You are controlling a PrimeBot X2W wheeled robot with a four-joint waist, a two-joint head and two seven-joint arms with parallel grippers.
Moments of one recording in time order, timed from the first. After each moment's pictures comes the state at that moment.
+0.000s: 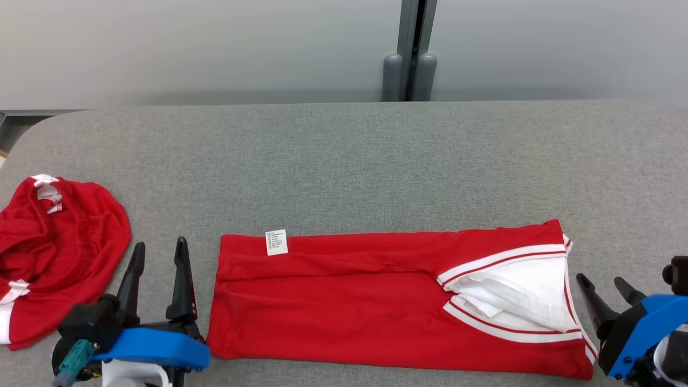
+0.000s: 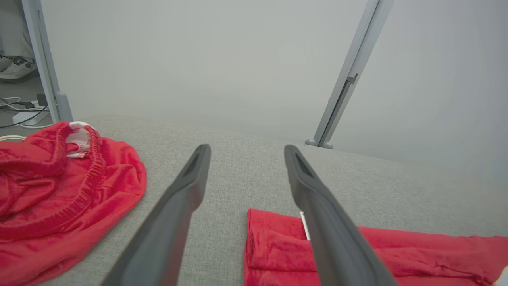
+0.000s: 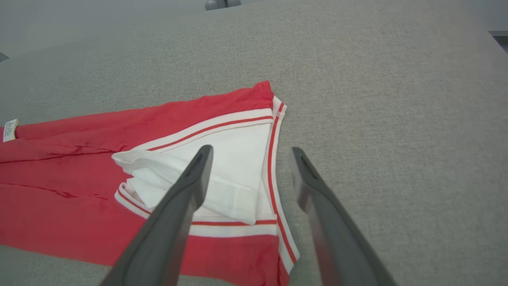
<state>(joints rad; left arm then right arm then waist) -0.09 0.28 -0.24 0.19 -0.55 0.06 -0.26 0.01 -0.07 -0.25 -0.16 0.28 0.13 0.65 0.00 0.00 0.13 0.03</state>
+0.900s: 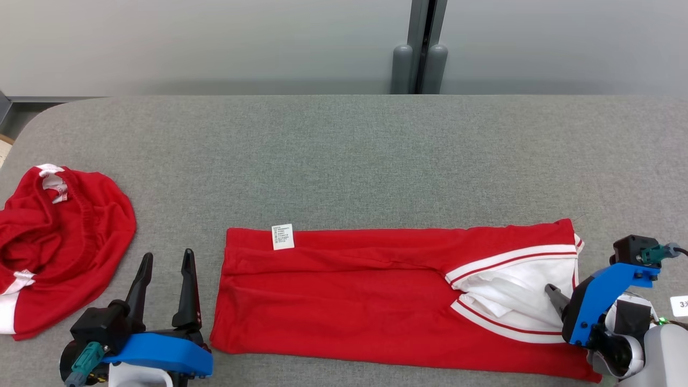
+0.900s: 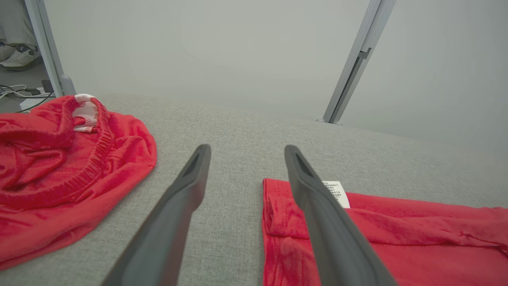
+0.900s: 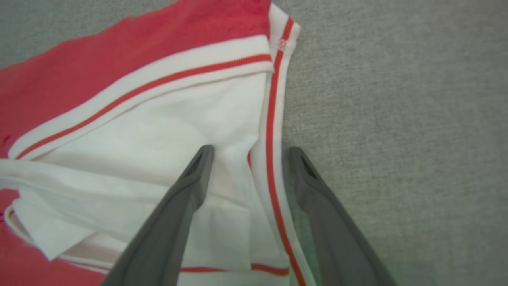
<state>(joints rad) -0.08 0.20 -0.15 0.30 -0.42 -0.05 -0.26 -0.28 -0.05 -0.29 0.40 0.15 0.13 0.66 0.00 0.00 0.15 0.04</state>
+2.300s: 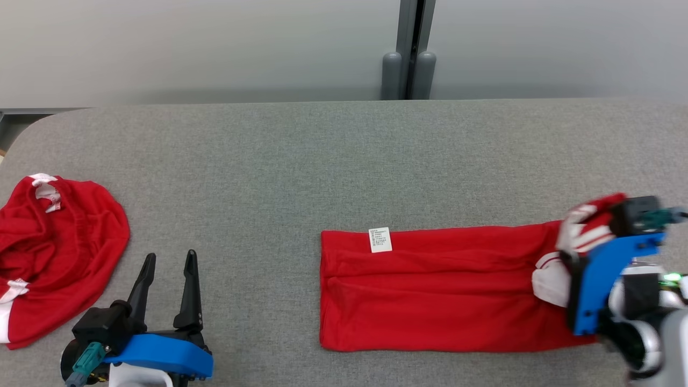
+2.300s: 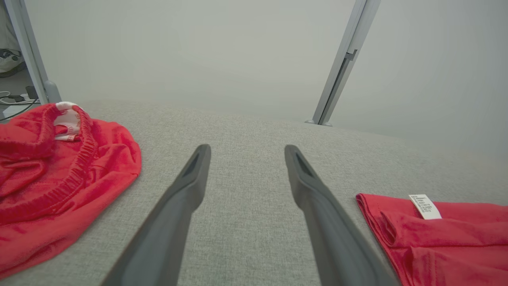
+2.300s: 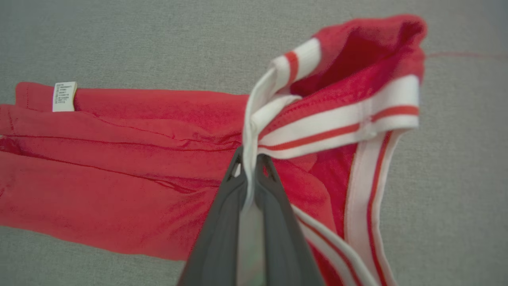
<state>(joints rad) -0.09 0.20 -0.15 0.31 -0.41 -0.08 -0.26 -0.21 -0.13 -0.16 -0.02 0.17 0.13 0.86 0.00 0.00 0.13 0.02</state>
